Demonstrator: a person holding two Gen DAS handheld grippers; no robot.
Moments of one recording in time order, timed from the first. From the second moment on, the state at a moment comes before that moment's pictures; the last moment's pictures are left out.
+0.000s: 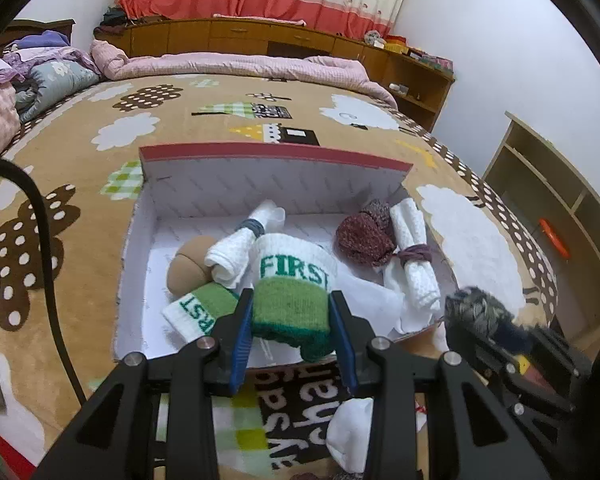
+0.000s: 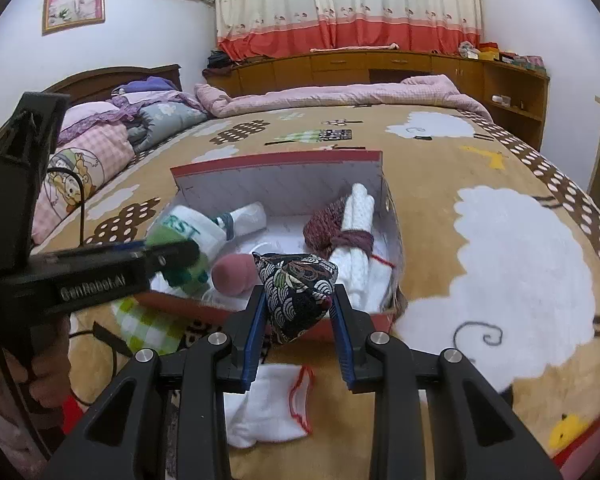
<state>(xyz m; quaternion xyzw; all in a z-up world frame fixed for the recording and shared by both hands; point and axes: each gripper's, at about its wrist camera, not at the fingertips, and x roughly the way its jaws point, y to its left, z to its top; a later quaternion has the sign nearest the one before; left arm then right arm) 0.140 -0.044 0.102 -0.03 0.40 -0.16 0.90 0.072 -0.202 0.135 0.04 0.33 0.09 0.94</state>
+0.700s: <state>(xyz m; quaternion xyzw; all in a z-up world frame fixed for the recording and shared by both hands) 0.151 -0.043 0.073 -0.04 0.42 -0.15 0.89 0.130 -0.178 0.109 0.02 0.37 0.12 0.92</state>
